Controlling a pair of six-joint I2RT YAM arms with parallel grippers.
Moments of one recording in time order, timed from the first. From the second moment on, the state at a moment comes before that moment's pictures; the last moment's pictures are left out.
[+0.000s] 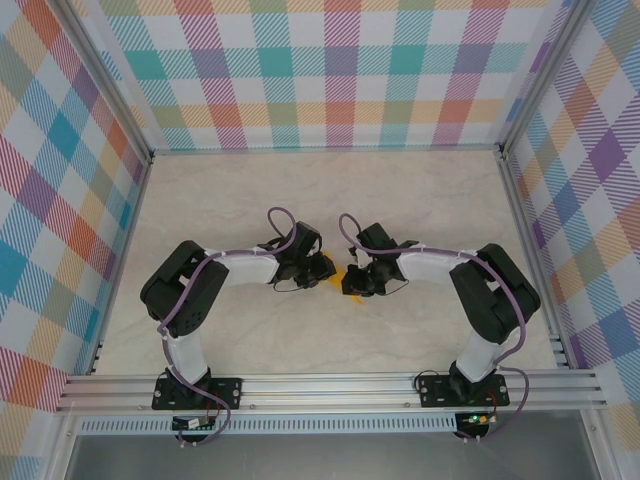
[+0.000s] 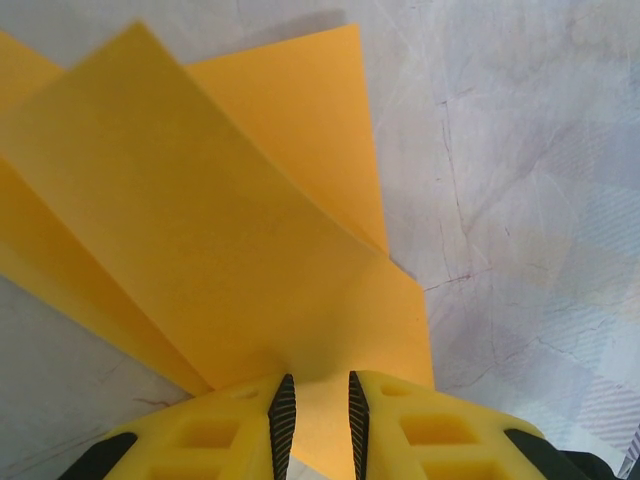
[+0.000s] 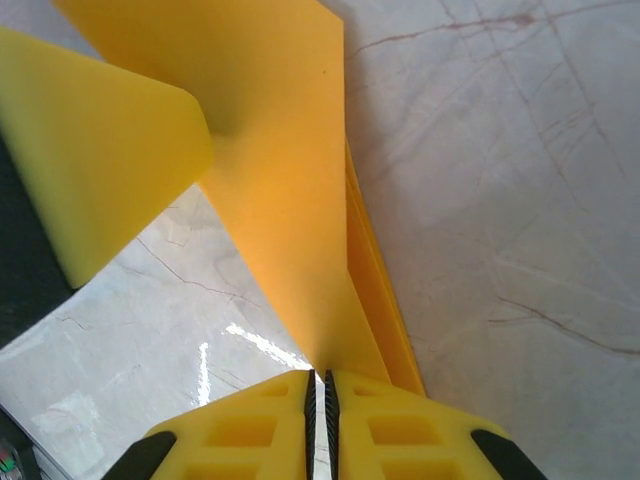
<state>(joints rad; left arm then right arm) -0.67 1.84 0.97 -0.09 0.26 -1.05 0.61 1.72 0.88 -0.35 -0.45 0.58</state>
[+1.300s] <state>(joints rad) -0.67 1.85 1.00 -0.14 0.25 -1.05 0.59 1.55 0.81 -0.47 -0.41 0.53</state>
